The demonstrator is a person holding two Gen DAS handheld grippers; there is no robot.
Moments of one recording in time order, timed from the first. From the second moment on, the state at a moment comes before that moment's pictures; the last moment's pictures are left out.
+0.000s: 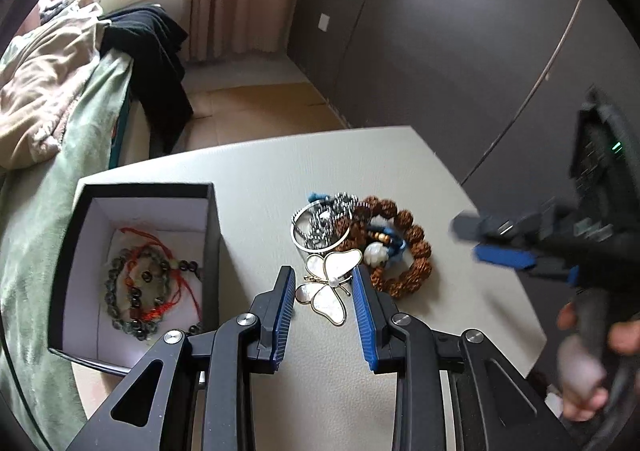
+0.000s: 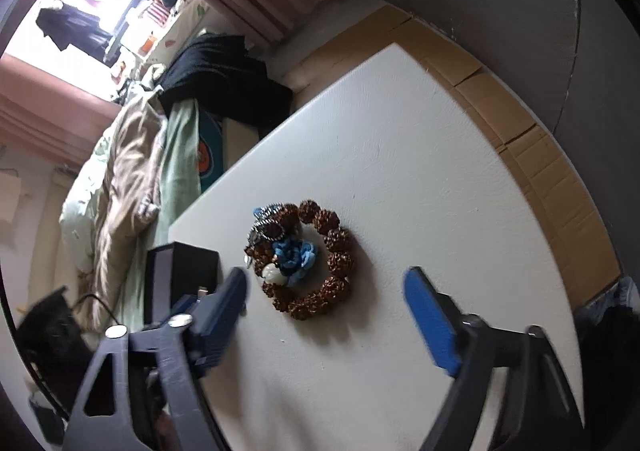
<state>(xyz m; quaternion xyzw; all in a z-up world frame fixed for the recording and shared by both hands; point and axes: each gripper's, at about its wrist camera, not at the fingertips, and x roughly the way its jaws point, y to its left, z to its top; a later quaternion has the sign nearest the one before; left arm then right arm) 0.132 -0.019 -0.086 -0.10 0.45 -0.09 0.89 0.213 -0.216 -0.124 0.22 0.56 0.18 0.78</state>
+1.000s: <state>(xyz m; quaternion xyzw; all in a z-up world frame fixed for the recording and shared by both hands) 0.119 0.017 -0.067 -0.13 0.42 -0.05 0.90 0.203 -0.162 -0.134 -0.07 0.56 0.12 0.82</state>
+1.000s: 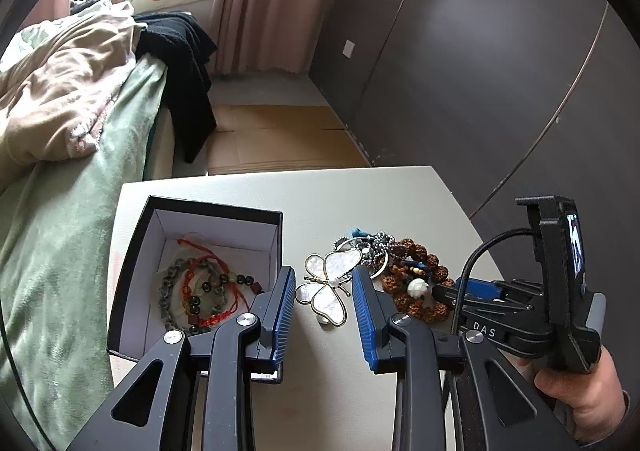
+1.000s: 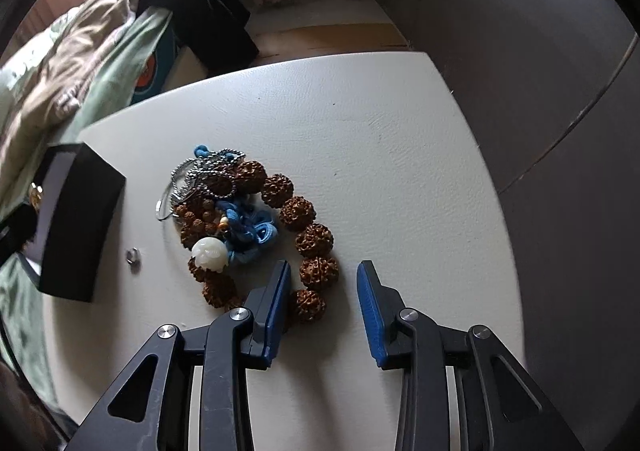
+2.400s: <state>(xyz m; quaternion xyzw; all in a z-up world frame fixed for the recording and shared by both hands) 0.115 0.088 -0.061 -0.22 0.41 0.01 0.88 0.169 -0.155 -0.044 0.16 0.42 0.30 0.84</state>
